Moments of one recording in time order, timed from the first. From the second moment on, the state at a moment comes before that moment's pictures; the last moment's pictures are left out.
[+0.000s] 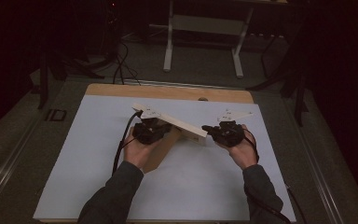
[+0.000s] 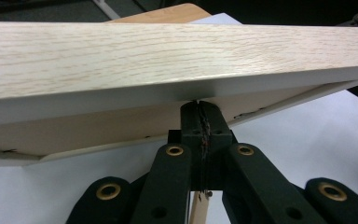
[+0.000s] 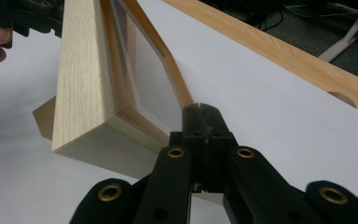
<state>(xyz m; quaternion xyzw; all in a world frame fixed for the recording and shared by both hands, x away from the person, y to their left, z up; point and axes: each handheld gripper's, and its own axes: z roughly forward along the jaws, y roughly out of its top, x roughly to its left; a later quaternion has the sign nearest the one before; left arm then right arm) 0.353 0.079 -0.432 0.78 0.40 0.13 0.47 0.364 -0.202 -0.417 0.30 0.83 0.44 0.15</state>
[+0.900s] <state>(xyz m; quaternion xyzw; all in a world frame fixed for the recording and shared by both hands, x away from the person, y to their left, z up) 0.352 0.069 -0.427 0.78 0.39 0.12 0.47 0.357 -0.192 -0.413 0.27 0.85 0.44 0.14</state>
